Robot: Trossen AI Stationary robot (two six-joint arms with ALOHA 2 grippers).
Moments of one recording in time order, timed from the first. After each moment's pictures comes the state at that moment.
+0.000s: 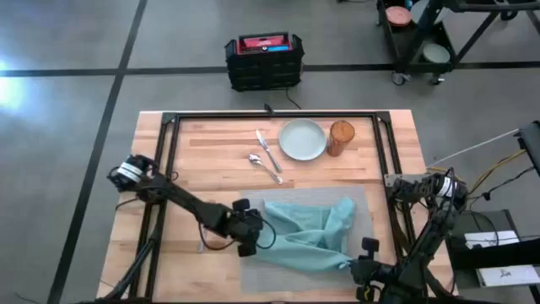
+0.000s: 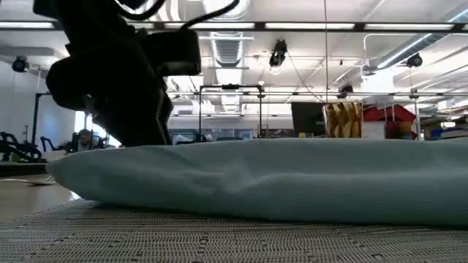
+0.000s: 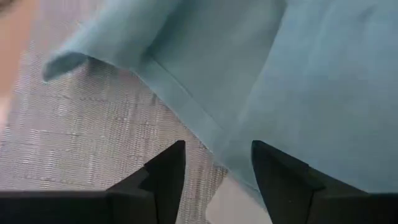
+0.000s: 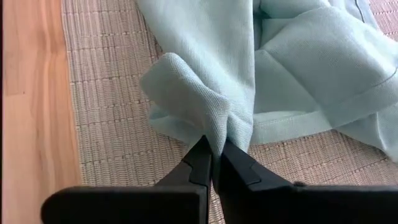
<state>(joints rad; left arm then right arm) -0.43 1.81 1.06 -0.35 -0.26 -0.53 1.16 1.83 1.12 -0.85 0.59 1.35</state>
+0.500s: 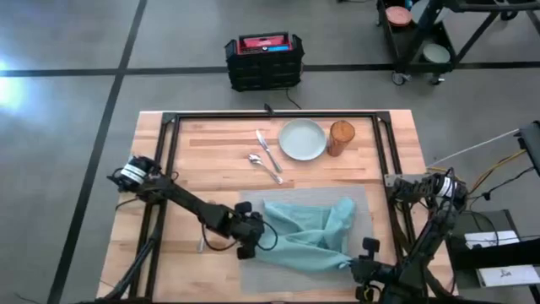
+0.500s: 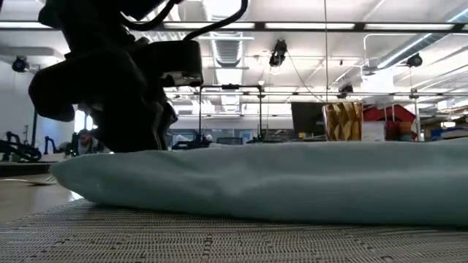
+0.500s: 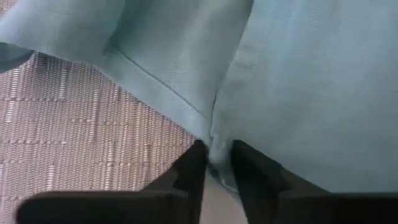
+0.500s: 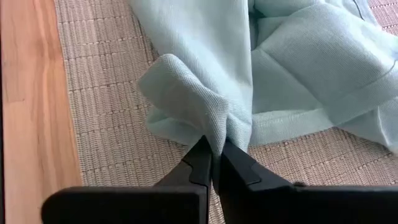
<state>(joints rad) -0.43 1.82 1.05 -0.33 -0.23 -0.48 1.16 1.83 1.12 -0.85 0.59 1.36</state>
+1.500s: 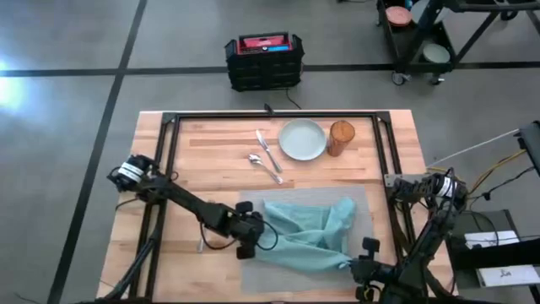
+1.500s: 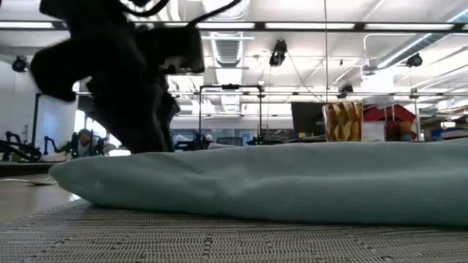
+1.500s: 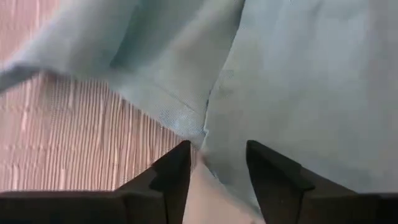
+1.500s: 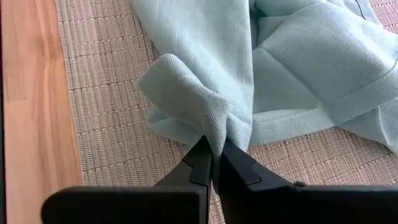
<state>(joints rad) -0.43 1.80 1.07 -0.34 -0.22 -0.45 1.16 1.83 1.12 -0.85 0.59 1.36</state>
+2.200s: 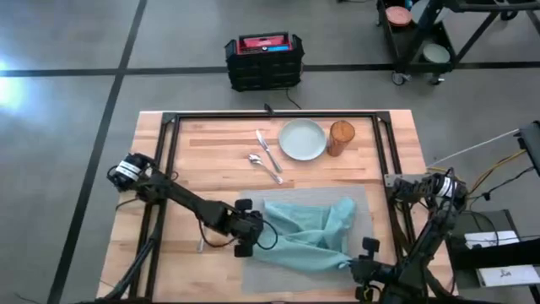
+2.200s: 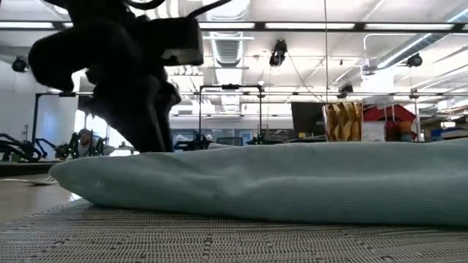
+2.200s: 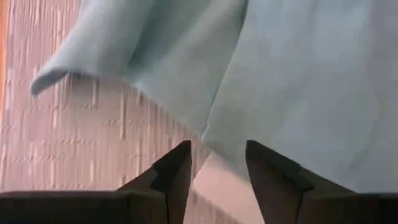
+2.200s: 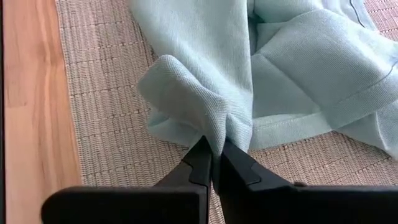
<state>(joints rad) -0.42 1.78 1.10 -0.41 -0.23 -0.40 1.16 1.83 1.12 -0.84 0.60 1.36</state>
